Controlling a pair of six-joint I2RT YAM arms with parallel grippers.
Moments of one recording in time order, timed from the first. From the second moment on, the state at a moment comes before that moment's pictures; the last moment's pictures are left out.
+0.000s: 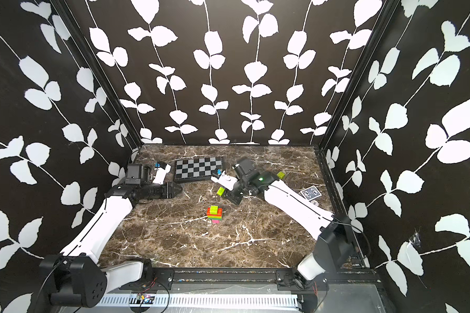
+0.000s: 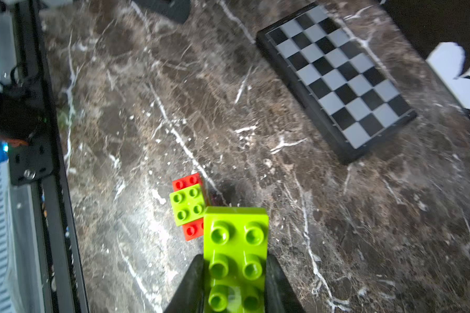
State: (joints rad) left arm -0.09 1.20 0.96 -0.66 0.49 -0.09; right arm 0.75 1.55 1.38 -0.73 -0.30 -0.39
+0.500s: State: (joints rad) left arm -0.09 1.20 0.94 -0.63 0.46 -0.08; right arm 0.88 1.83 1.65 -0.99 -0.29 -0.58
